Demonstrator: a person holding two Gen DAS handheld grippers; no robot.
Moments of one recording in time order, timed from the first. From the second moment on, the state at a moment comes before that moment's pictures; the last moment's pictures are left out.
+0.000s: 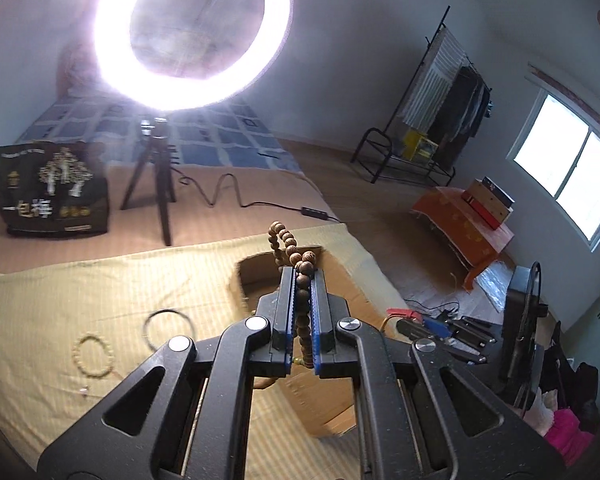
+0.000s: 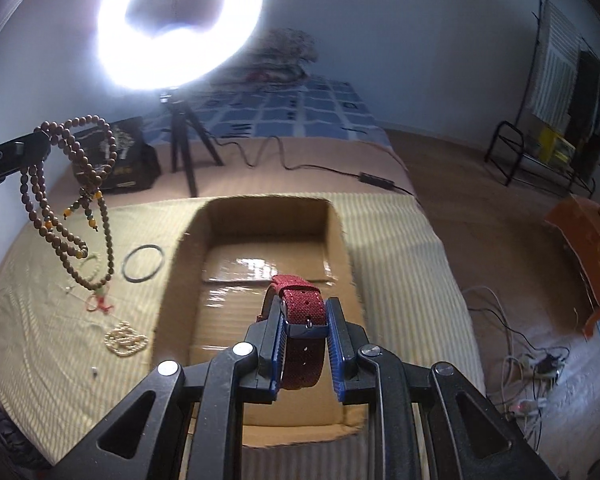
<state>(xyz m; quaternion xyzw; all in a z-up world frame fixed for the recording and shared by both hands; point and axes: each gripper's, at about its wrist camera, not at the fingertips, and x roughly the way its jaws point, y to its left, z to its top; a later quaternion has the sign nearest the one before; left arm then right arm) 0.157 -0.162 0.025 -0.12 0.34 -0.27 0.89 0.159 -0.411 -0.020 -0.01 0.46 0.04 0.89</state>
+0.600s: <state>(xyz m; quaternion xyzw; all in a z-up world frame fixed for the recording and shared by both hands) 0.199 -0.232 -0.043 -0.10 0.41 -0.27 0.86 0.156 -0.437 -0.062 0.01 0.52 0.02 0.86</state>
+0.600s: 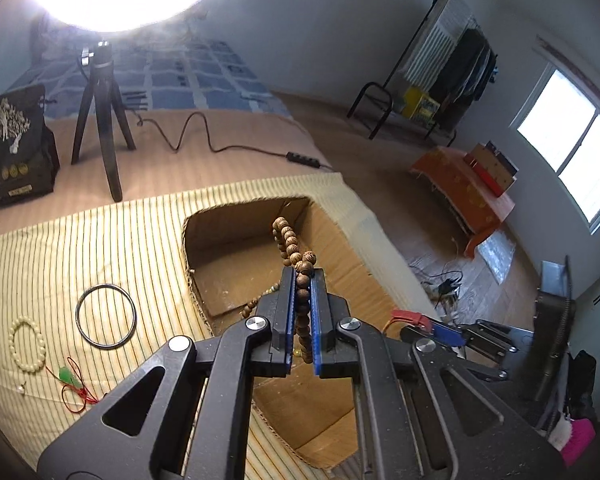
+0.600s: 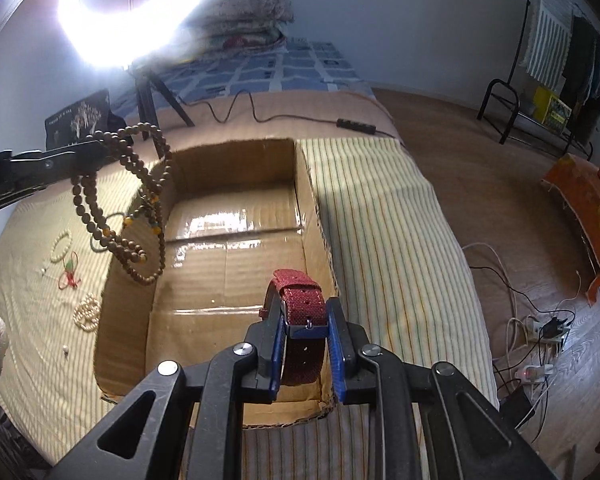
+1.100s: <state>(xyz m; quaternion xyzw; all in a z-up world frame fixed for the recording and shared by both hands) 0.200 -0.219 -0.043 -0.09 0.43 -0.26 0.86 0.154 -0.427 -0.048 0.00 0.50 0.02 0.87</state>
